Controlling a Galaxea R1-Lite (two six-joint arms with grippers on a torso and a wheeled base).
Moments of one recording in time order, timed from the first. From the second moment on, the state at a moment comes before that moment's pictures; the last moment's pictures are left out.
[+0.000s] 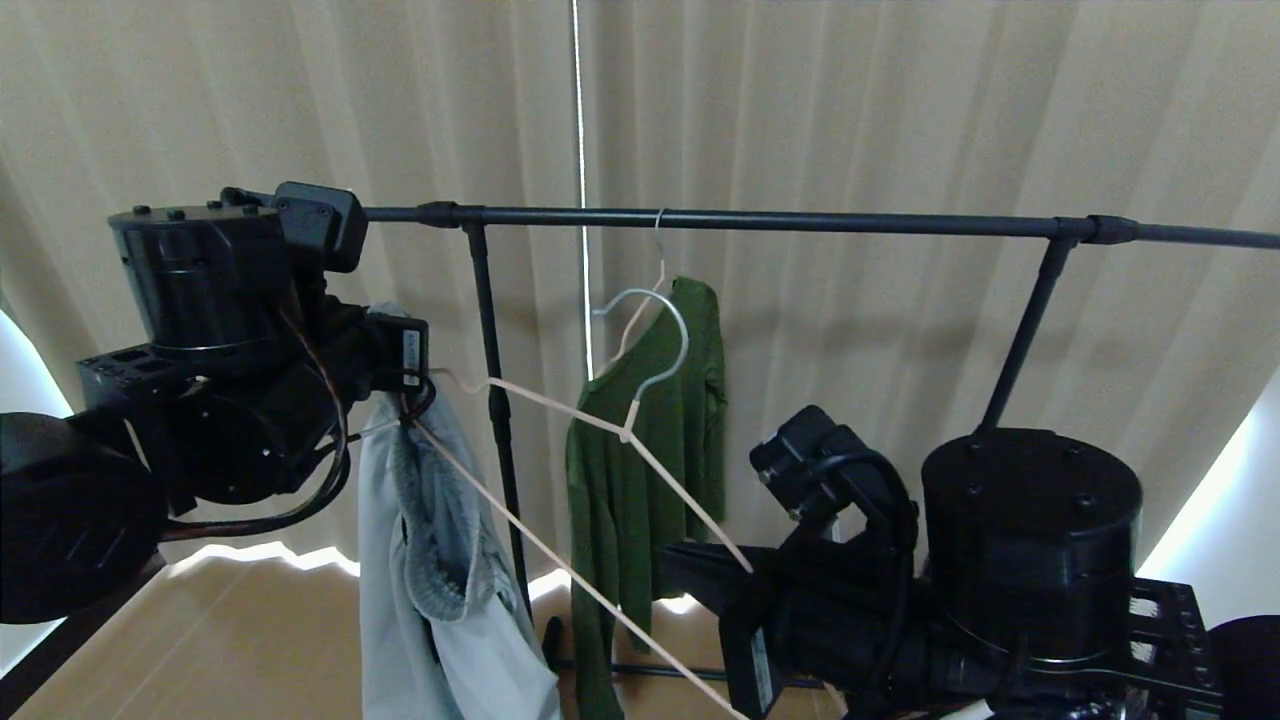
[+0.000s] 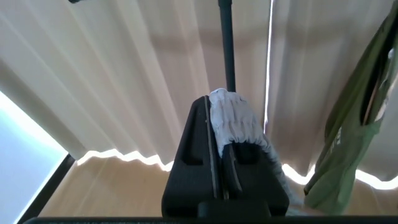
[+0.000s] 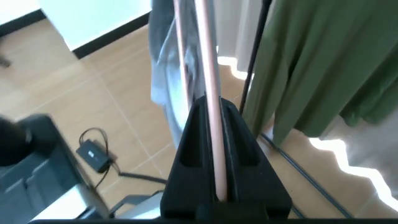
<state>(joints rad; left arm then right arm) -0.43 1.61 -0.87 -0.60 0.56 0.15 0.95 1.68 -0.70 -0.62 -0.09 0.24</state>
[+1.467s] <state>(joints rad) -0.77 1.45 -0.81 -0.52 0.60 0.16 0.94 1.93 -0.98 -0.58 -0.18 0.33</state>
